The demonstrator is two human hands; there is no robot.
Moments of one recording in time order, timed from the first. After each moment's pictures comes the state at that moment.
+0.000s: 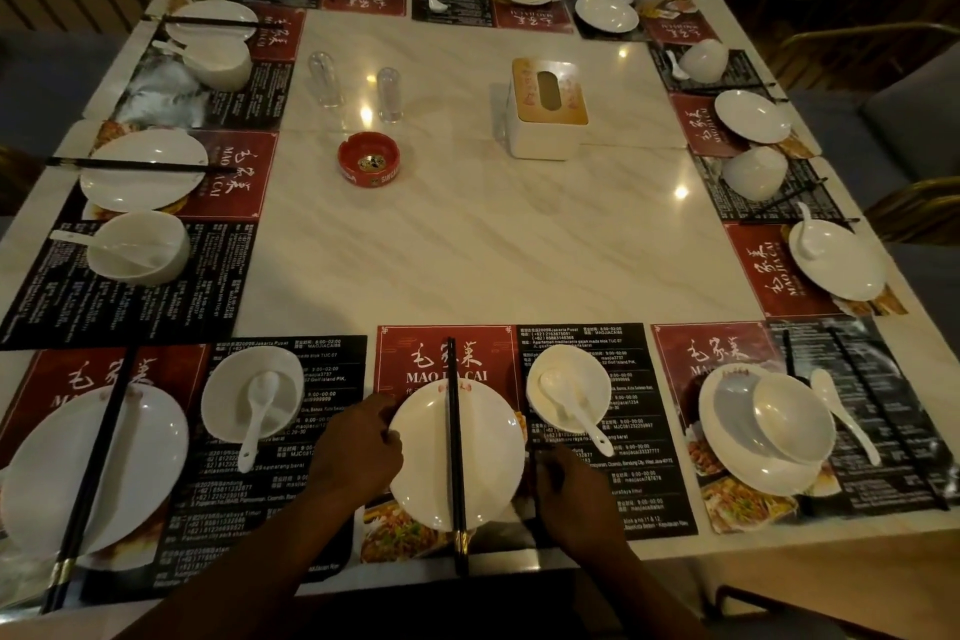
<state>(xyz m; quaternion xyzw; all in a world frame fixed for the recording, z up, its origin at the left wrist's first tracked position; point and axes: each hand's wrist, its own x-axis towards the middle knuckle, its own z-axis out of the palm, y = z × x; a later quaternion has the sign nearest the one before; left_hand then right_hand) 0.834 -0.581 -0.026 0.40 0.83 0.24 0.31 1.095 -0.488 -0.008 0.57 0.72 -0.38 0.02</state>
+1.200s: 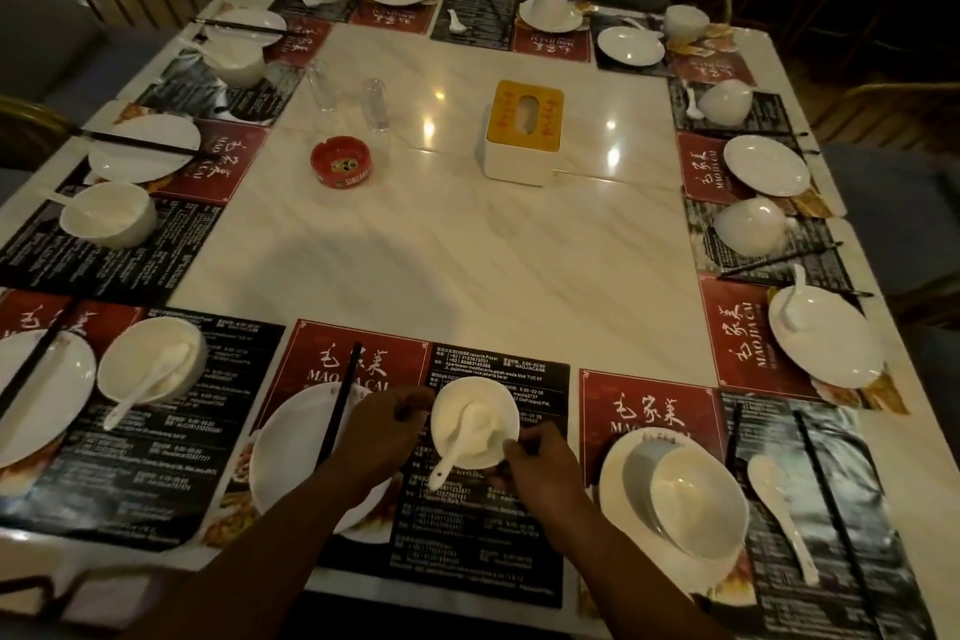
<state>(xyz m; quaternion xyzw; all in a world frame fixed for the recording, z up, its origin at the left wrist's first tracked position) 0.988 -0.461 0.027 0.19 0.80 0.39 0.41 1.163 -0.352 0.008 0.58 0.53 -0.62 -0.05</state>
